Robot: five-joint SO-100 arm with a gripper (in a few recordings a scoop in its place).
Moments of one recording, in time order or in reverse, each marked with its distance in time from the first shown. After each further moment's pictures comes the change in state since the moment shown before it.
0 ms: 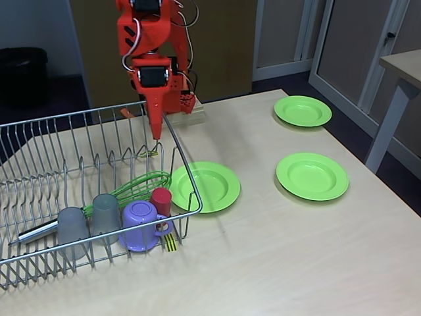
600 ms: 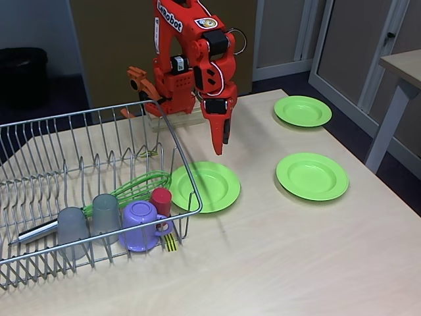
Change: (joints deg) arm -29.4 16.8 51.1 -30.6 54.9
